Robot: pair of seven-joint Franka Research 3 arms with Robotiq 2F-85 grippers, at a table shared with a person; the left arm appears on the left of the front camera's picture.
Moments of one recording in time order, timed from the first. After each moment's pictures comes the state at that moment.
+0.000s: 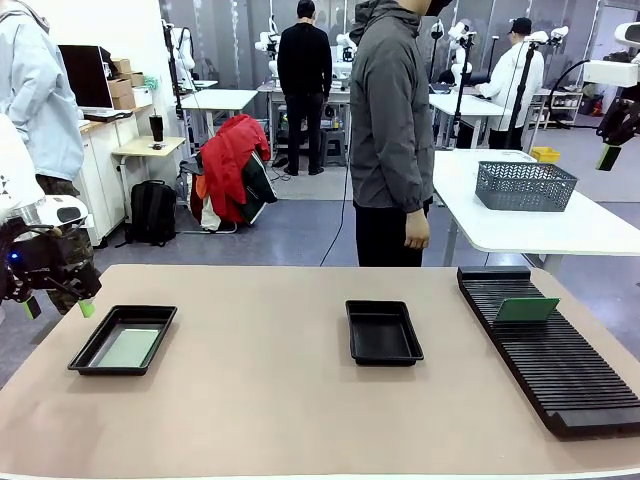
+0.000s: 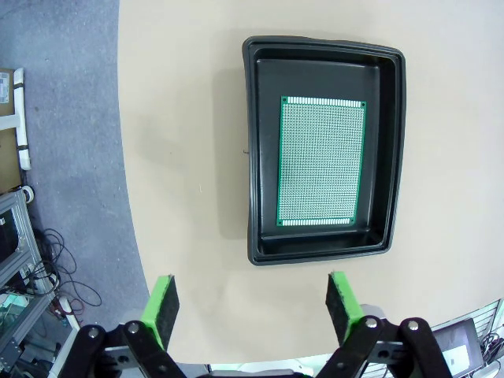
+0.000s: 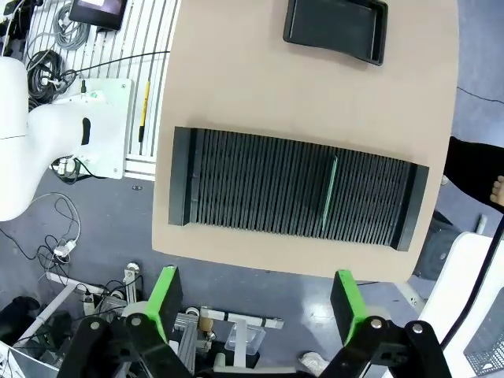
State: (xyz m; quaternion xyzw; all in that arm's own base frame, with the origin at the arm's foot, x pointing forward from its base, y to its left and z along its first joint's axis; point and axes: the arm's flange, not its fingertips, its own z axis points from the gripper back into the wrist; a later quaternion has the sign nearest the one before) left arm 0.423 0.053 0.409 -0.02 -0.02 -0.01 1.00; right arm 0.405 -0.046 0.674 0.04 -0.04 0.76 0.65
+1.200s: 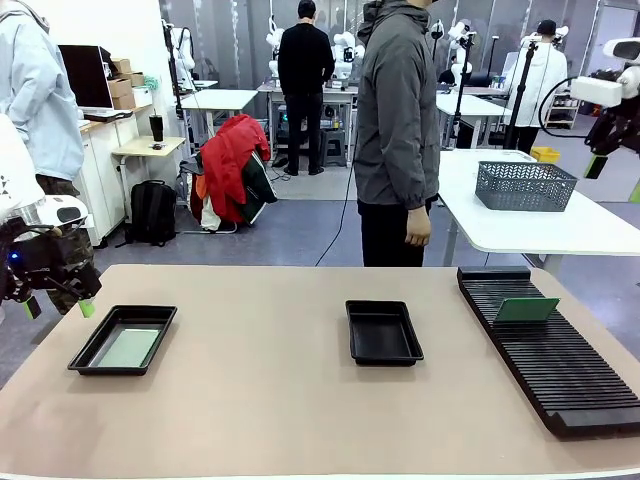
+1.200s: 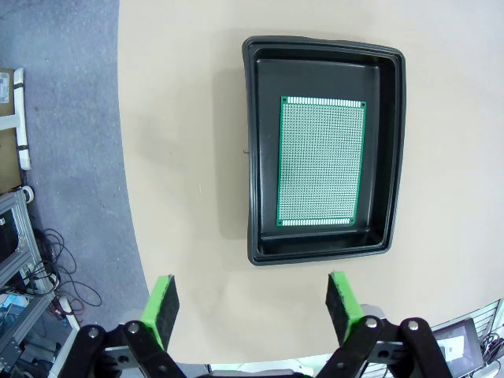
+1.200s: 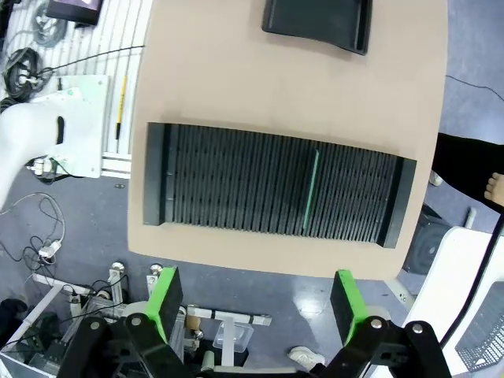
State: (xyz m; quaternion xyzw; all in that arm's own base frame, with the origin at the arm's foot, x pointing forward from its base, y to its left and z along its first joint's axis) left arm 0.423 0.053 0.409 -0.02 -0.02 -0.01 1.00; right arm 0.423 -0.046 0.646 0.01 -0.06 0.75 0.65
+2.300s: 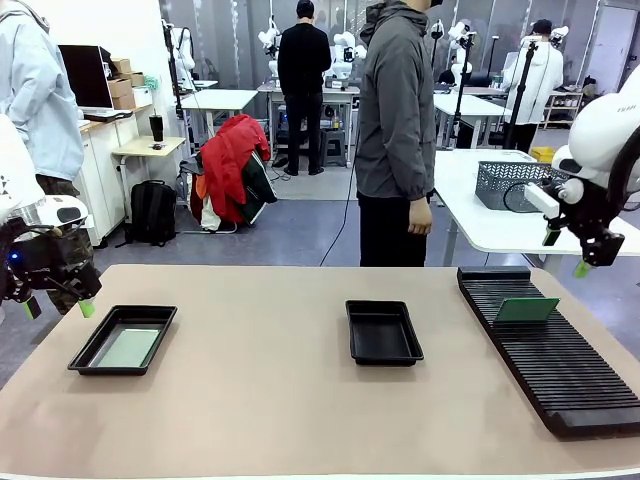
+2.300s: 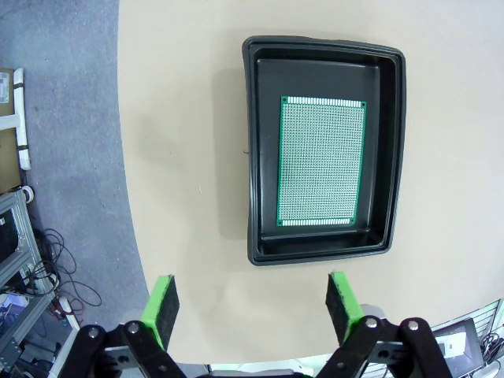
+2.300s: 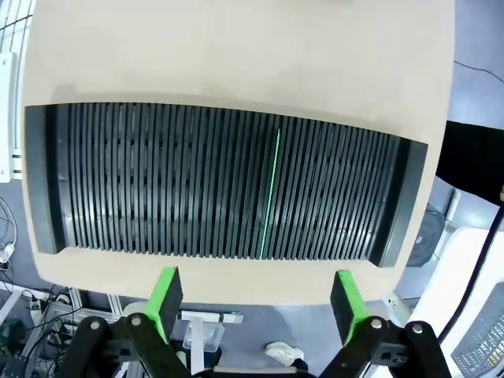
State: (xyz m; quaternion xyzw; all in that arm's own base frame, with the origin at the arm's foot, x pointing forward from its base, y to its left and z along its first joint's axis) left arm 0.423 0.053 0.408 -0.02 -0.02 -0.01 1.00; right arm 0.476 -0.053 0.478 -0.05 -0.07 0.75 0.65
